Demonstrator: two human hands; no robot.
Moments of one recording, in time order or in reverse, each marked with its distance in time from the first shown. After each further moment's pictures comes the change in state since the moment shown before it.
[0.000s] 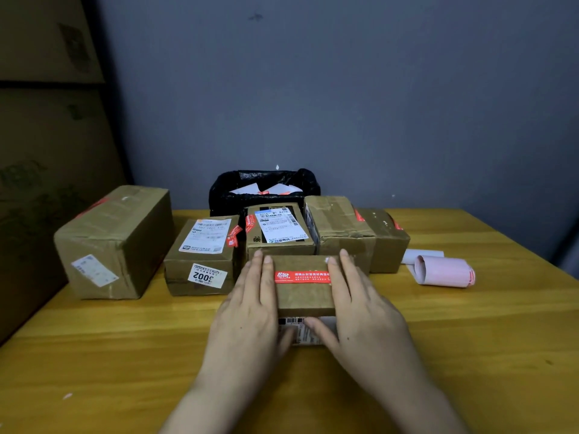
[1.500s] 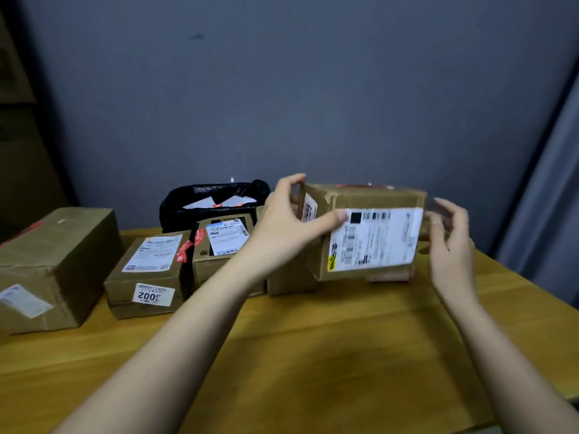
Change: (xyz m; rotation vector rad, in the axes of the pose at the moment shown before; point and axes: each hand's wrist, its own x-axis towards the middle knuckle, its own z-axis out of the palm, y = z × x) left_hand 0.108 0.098 -0.059 -1.085 -0.013 0.103; right_hand 0.044 0.195 -0.027 0.696 0.709 0.290
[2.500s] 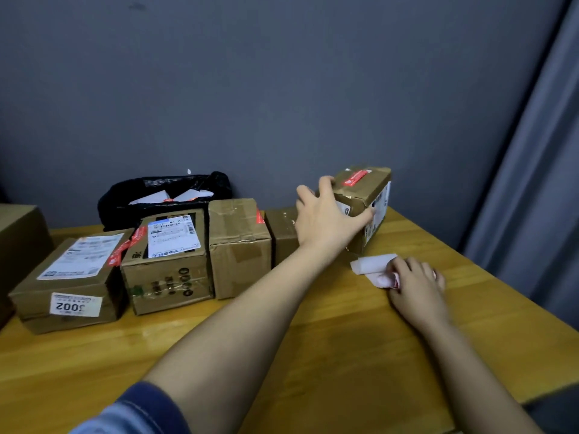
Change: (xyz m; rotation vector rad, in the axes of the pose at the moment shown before) left_hand 0.081 -0.011 0.162 0.383 0.174 -0.033; right_hand -0.010 0.119 -0.016 -0.862 -0.498 0.017
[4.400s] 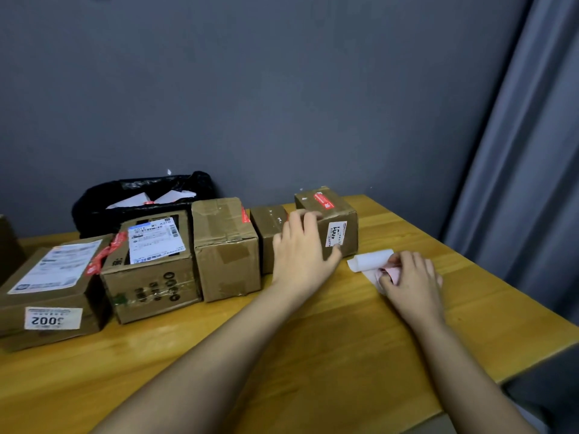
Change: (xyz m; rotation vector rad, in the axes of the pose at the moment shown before) left_hand -0.042 -0.042 0.001 0.197 -0.048 0.267; right_hand -0.014 0.003 -0.002 0.218 0.141 0.185
